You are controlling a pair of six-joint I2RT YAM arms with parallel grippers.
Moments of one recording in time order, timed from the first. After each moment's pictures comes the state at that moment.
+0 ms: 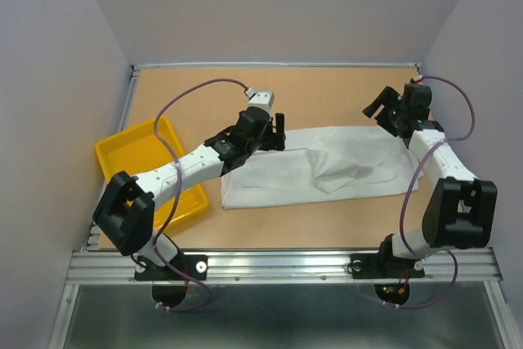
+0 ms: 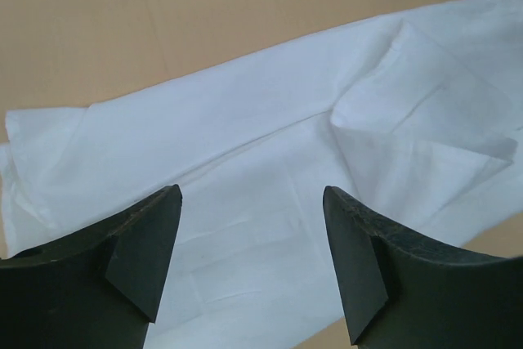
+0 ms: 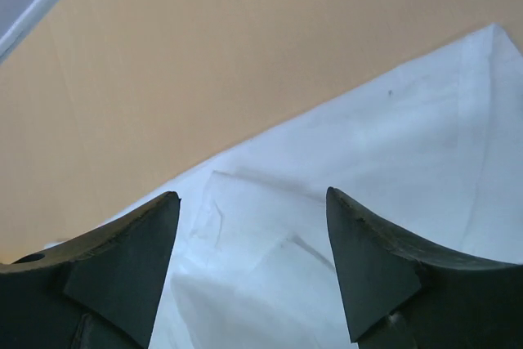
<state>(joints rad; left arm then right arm) -0.76 1.52 1.08 -0.14 -0.25 -0.48 -0.10 1.50 1.06 -0.20 -0.09 0.58</state>
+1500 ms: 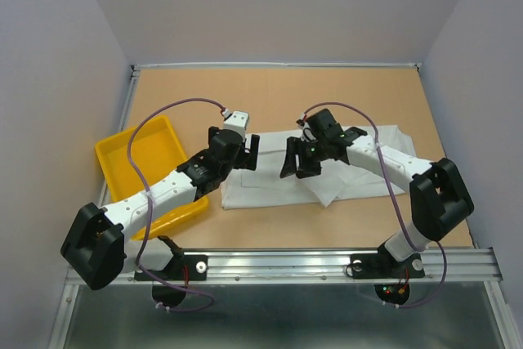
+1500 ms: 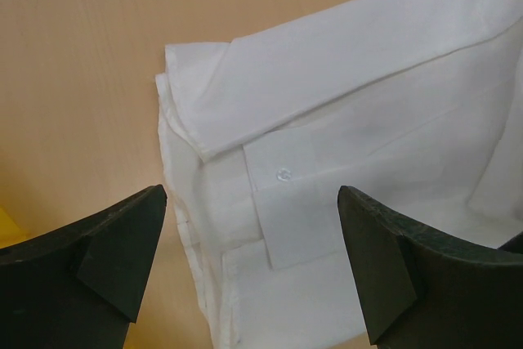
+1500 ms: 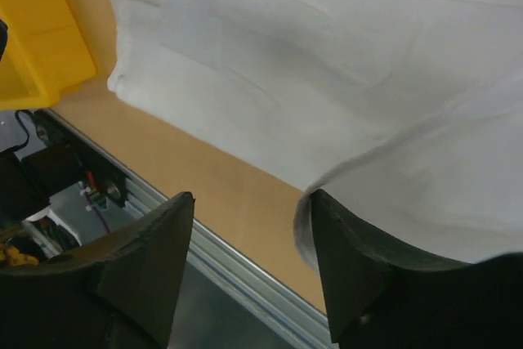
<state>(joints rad) -0.73 1.22 0.76 -0.12 -0.37 -0.27 0.55 1.56 1.06 -0.52 -0.42 0.55</state>
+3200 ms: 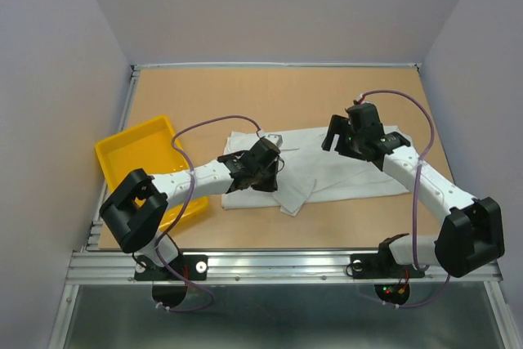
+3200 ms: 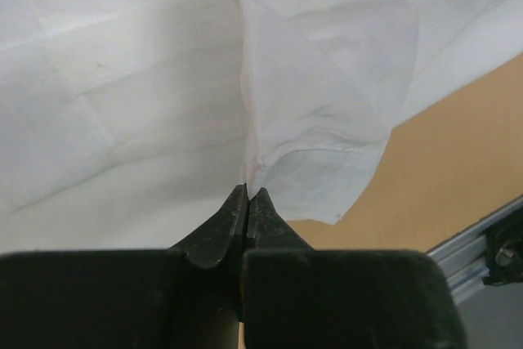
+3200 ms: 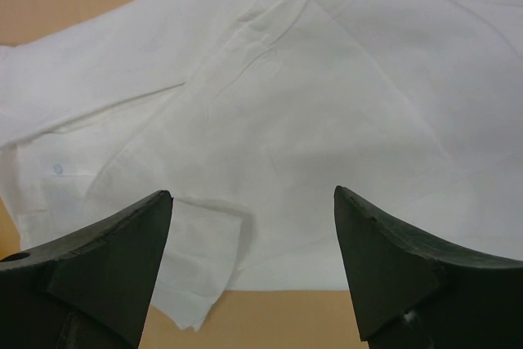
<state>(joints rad) -0.89 1.53 0.90 -0.28 0.00 -0.66 0.37 1.30 0.97 -0.48 0.12 0.57</state>
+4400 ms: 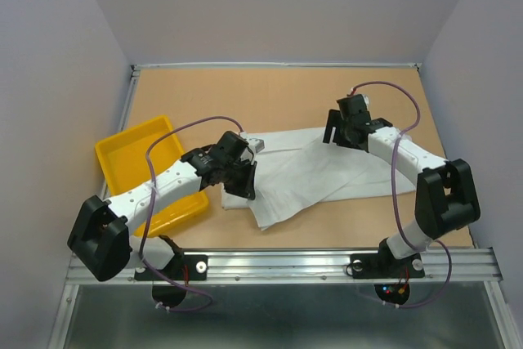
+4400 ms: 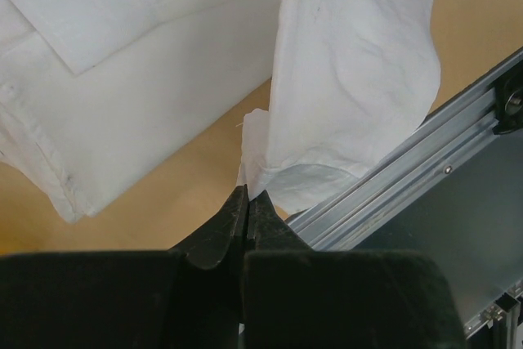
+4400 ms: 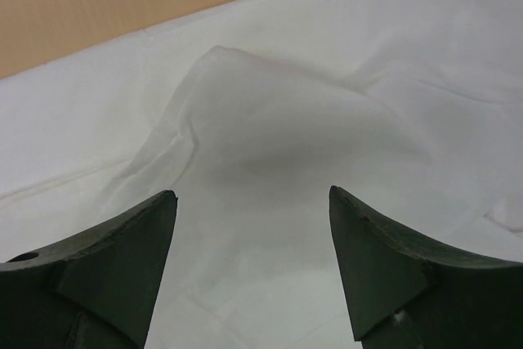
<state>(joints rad) -0.73 1.28 0.89 -0.65 0.26 -0.40 0.33 1.53 1.06 -0.43 0.24 0.47</state>
